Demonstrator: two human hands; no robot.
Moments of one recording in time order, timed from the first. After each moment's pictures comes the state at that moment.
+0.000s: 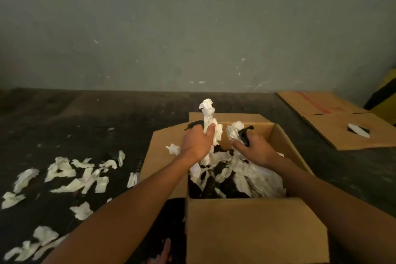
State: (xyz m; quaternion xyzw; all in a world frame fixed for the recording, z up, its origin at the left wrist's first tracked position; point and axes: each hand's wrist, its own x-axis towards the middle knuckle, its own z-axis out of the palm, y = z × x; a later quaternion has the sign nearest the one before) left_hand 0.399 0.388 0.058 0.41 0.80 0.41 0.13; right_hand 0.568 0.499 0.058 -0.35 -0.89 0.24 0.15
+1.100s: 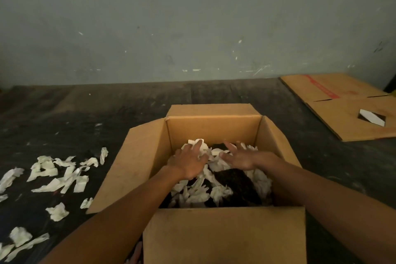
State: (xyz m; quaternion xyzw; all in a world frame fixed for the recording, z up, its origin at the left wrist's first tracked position) left_hand 0.437 0.436 -0.005 0.48 0.84 0.04 0.24; right_hand 0.586 0.585 -0.001 -0.34 -0.88 0.20 -0.27
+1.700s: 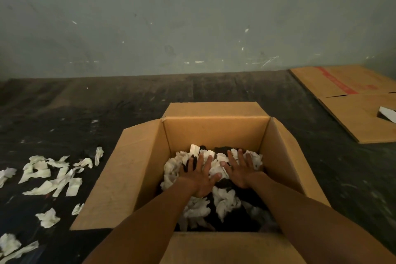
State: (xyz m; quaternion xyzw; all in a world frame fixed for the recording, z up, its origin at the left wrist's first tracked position) left_hand 0.441 0.477 -0.078 0.50 0.81 -0.06 0.30; right_hand 0.569 0.600 -0.093 -0.41 -0.87 0.22 -0.18
